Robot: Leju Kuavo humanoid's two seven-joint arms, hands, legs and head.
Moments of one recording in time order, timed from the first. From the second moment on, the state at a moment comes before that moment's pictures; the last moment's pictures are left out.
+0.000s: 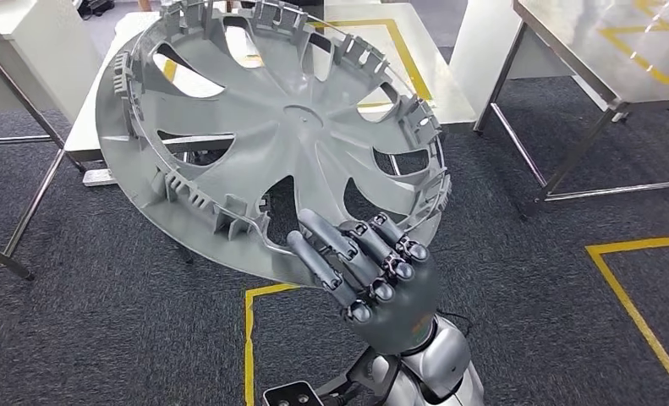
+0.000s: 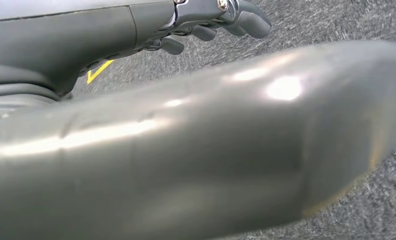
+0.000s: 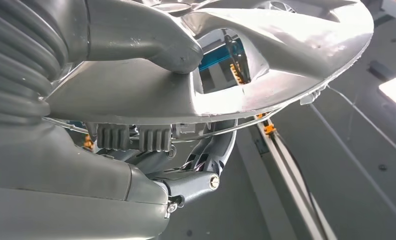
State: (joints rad) left arm -0.11 -0.14 0.89 -0.21 -1.34 0.37 -0.01; right arm -0.08 0.15 0.25 -1.96 1.50 -0.69 -0.53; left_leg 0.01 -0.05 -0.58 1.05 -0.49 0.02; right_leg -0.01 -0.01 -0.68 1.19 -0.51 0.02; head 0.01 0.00
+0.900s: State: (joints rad) left arm -0.12 -0.13 0.88 -0.22 -1.36 0.35 0.00; right arm -0.06 0.14 0.27 -1.96 1.43 -0.69 -0.62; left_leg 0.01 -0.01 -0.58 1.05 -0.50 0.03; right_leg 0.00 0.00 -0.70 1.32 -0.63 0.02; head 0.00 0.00
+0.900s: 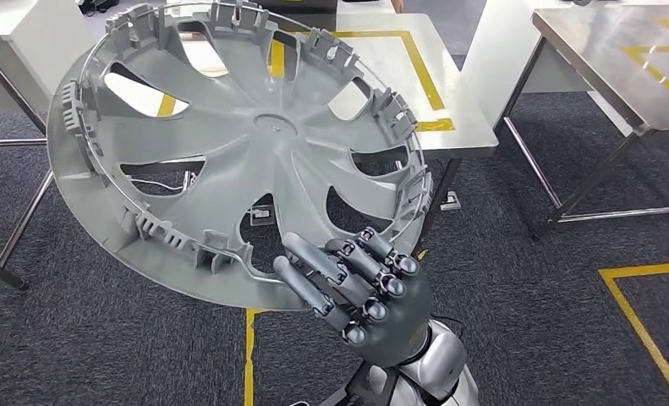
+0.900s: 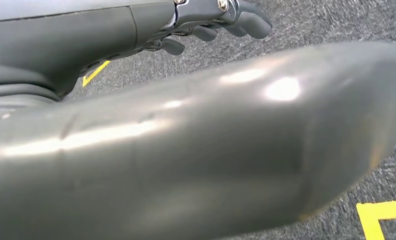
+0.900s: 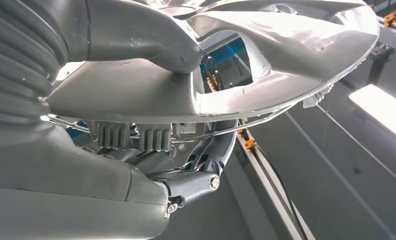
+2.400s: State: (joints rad) left arm -0.13 -0.14 0.86 -0.22 -1.41 0.34 -0.01; right arm -0.10 0.12 0.26 -1.82 1.53 -0.69 -0.45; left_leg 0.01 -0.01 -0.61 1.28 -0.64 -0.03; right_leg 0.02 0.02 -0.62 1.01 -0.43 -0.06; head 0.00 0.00
